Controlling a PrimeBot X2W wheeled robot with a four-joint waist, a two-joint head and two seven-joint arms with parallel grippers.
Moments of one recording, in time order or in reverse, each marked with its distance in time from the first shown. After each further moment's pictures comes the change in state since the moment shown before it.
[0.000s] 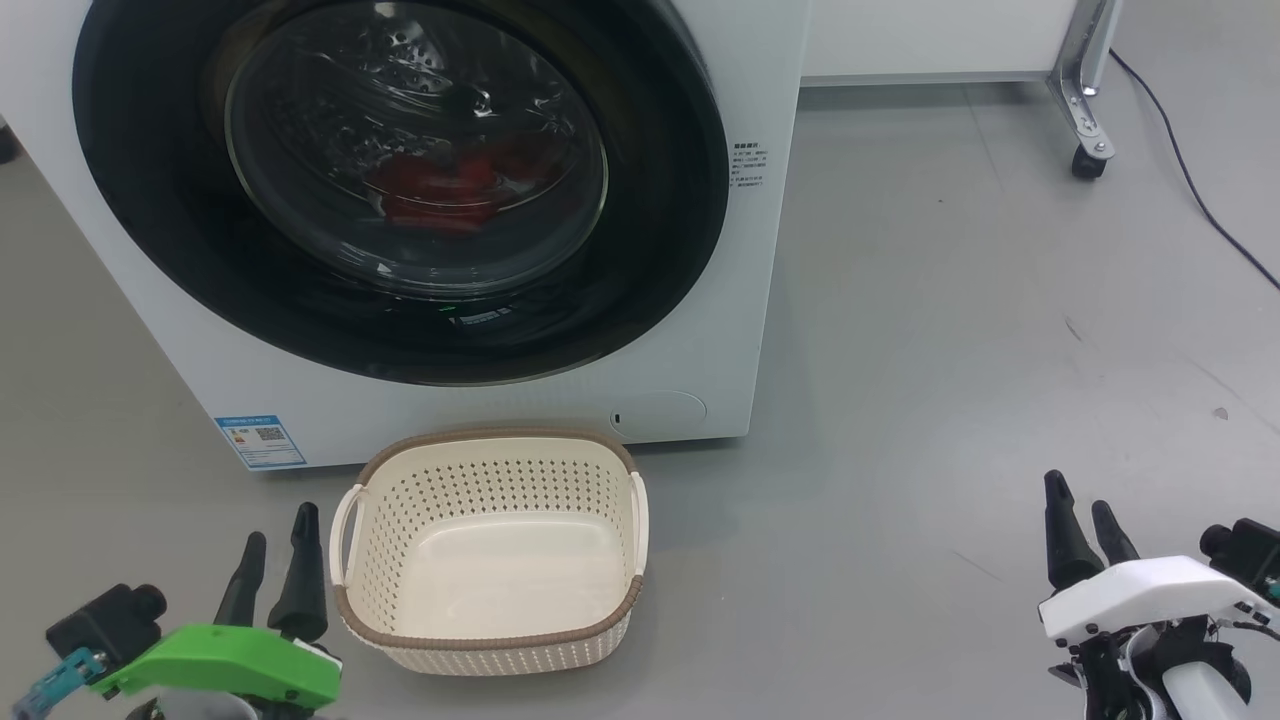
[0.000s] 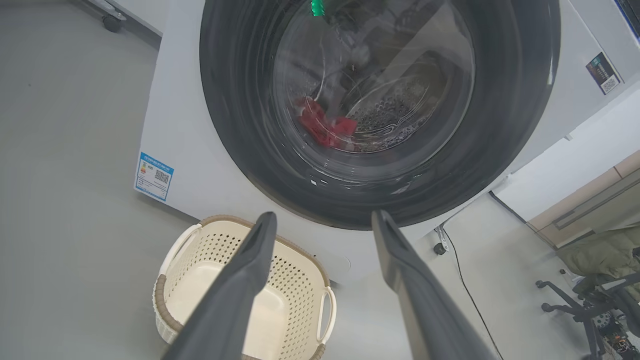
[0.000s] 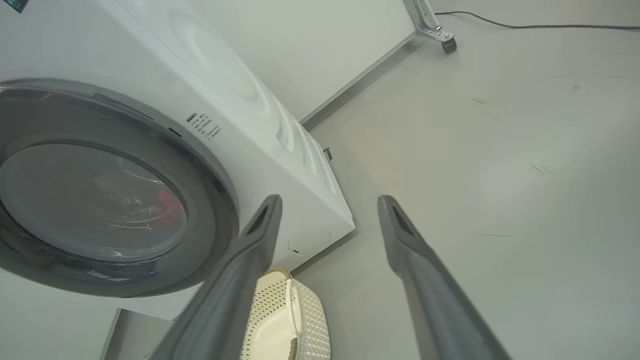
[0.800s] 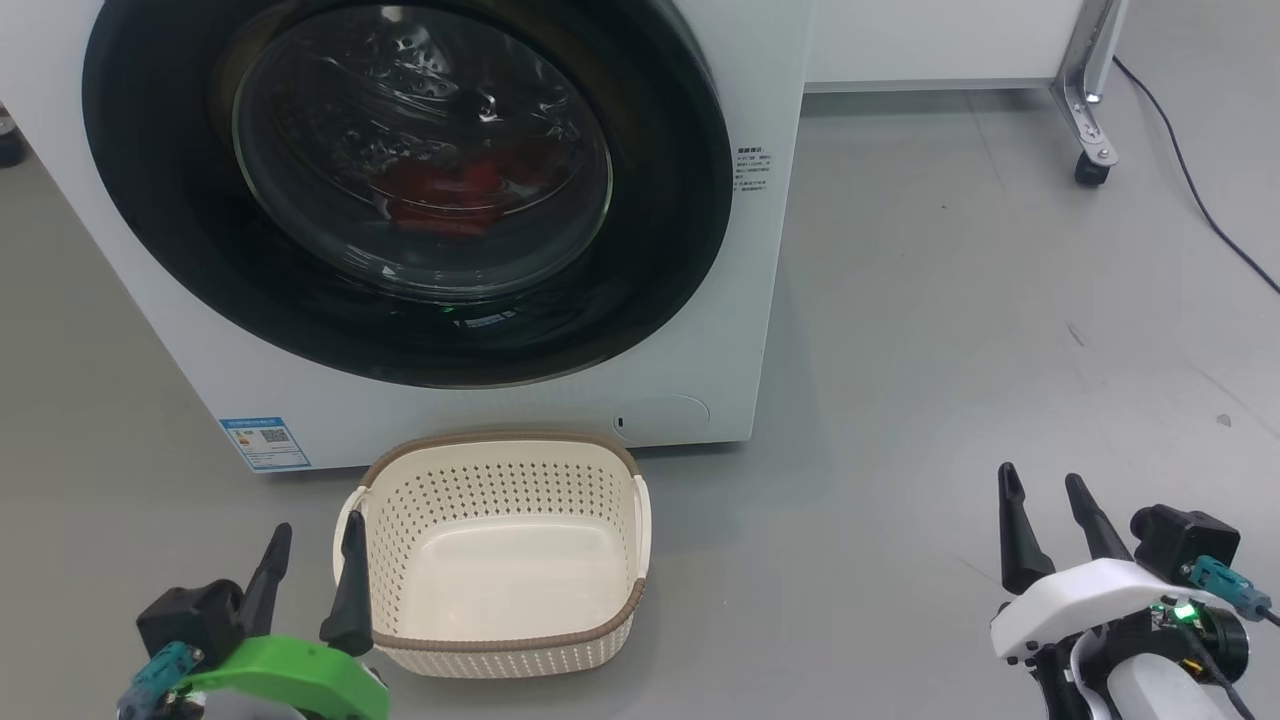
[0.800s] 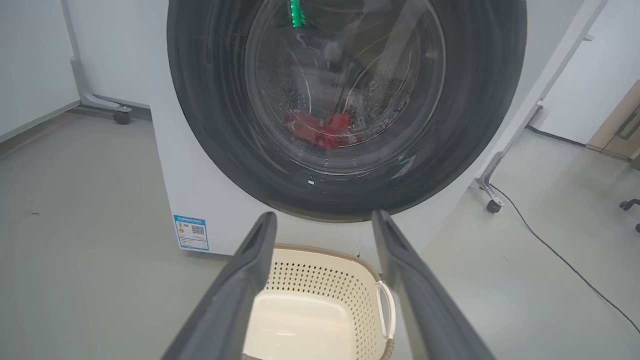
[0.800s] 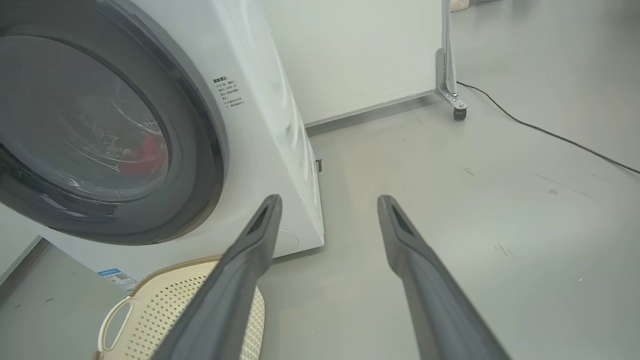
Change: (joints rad) left arm -0.001 -0.001 -0.073 0.010 0.366 0.053 -0.063; right arm -0.014 -0.008 0.096 0.004 -0.342 -0.064 -0.069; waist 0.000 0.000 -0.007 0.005
